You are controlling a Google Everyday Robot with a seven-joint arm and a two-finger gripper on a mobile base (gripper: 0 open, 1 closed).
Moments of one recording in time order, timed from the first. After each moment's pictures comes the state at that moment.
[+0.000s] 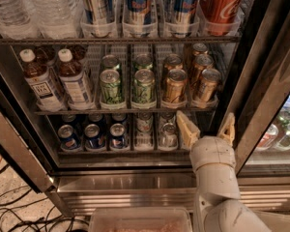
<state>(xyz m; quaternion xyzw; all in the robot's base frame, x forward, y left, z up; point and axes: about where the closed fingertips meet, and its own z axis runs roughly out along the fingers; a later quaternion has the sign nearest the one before) 0.509 -0.184 0.835 0.04 0.67 -0.04 0.74</state>
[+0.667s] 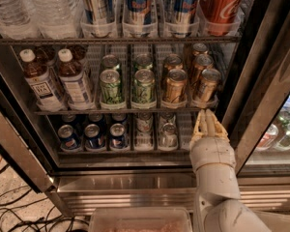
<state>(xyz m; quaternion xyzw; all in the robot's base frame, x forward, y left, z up) 0.509 -0.184 0.835 0.04 0.67 -0.04 0.74</state>
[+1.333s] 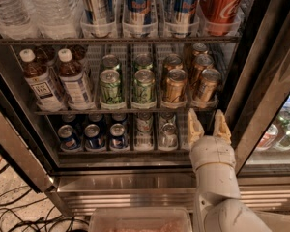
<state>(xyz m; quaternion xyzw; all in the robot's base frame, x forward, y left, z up) 0.510 -0.183 0.835 0.04 0.67 -0.04 0.74</state>
